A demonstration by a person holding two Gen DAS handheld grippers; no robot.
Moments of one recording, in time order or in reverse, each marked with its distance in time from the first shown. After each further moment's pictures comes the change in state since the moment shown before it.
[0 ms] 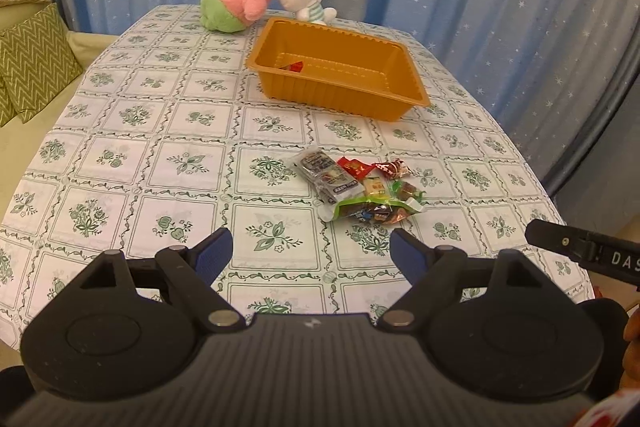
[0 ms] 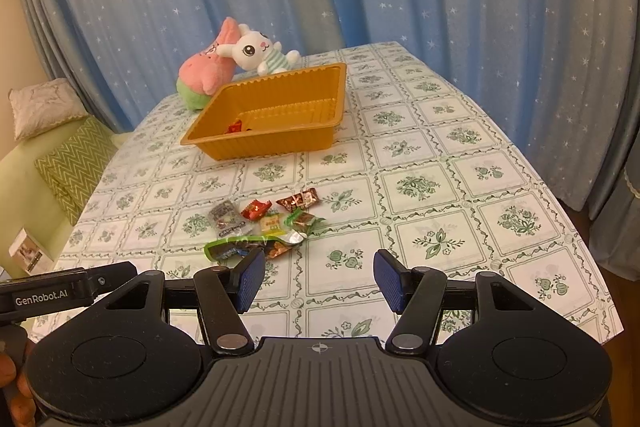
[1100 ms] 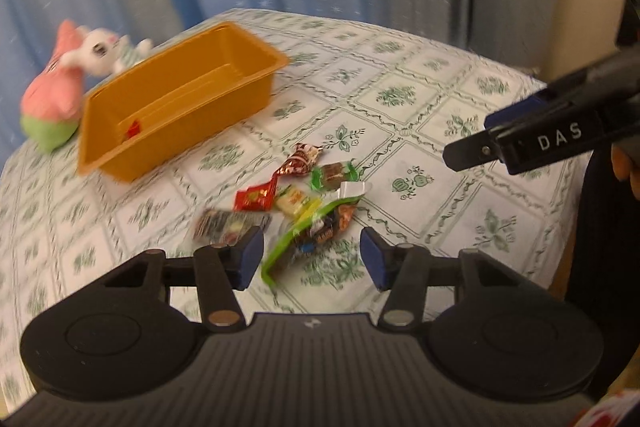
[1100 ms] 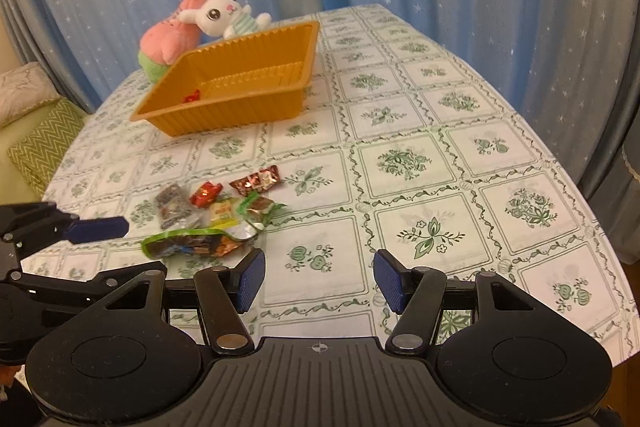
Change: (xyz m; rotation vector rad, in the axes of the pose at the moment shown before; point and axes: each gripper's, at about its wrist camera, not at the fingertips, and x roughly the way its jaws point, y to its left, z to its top) left arm 0.104 -0.061 0.012 0.717 0.031 -0.213; right arm 0.077 -0.032 0.003 0.025 0.095 -0.050
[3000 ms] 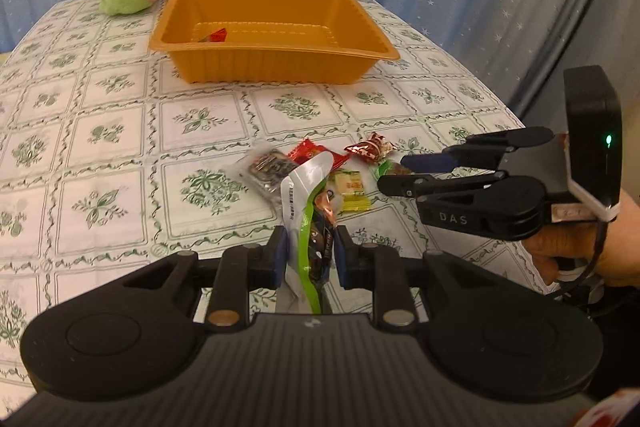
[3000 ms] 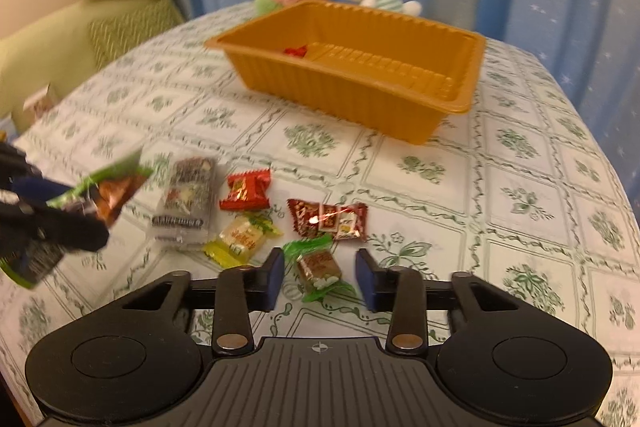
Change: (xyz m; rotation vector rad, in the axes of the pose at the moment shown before) left arm -0.011 0.062 -0.034 -0.534 0.033 -0.009; right arm 0.122 0.047 0.023 -0.496 0.025 0.181
